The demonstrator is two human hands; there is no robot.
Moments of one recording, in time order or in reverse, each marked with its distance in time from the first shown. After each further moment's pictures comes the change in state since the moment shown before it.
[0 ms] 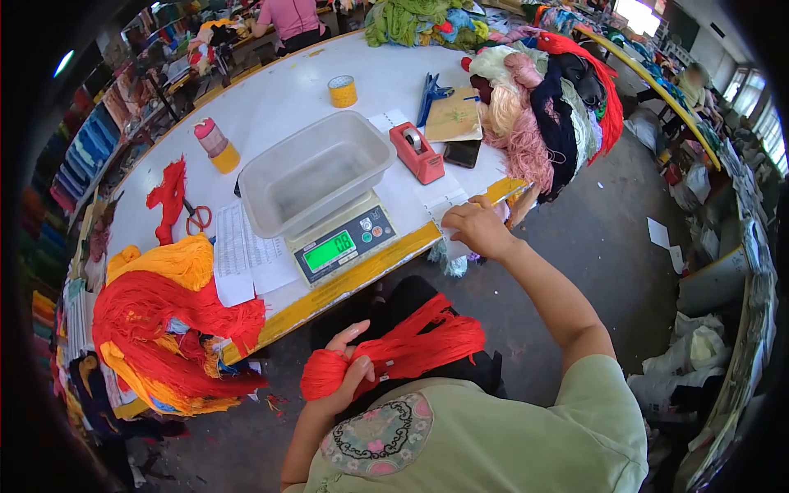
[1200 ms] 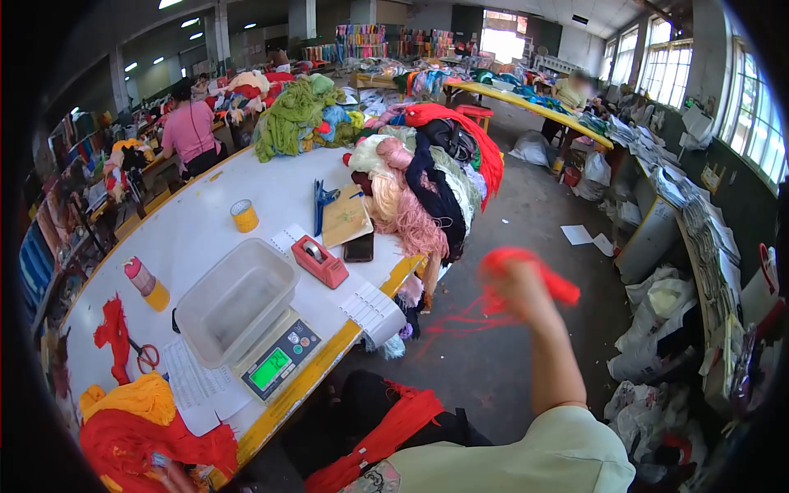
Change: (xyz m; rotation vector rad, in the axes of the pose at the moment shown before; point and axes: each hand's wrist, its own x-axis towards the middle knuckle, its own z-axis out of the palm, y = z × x) left_hand -0.053 0.049 -0.145 -0.820 0.572 0.542; right_hand -0.130 -0.044 -0.191 0.406 0.451 1.079
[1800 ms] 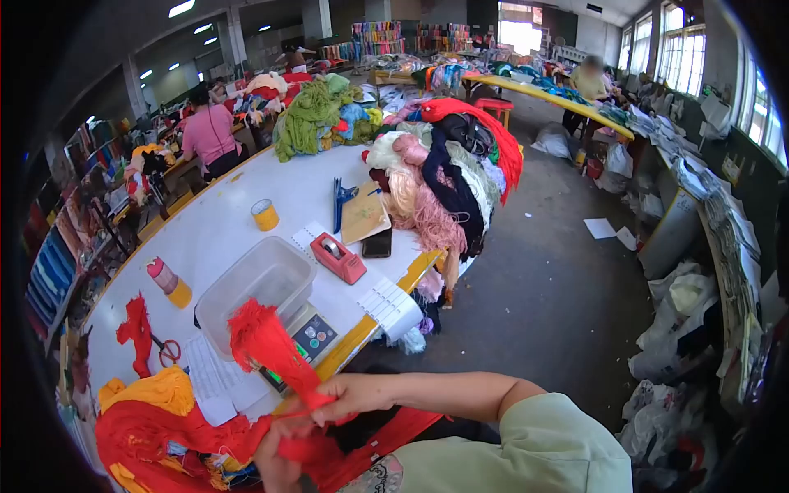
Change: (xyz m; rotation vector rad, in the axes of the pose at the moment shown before) left_hand -0.015 -0.113 0.034 0.282 -0.531 -0.601; right_hand -0.094 -0.100 0.222 0.949 -1.507 -0.187
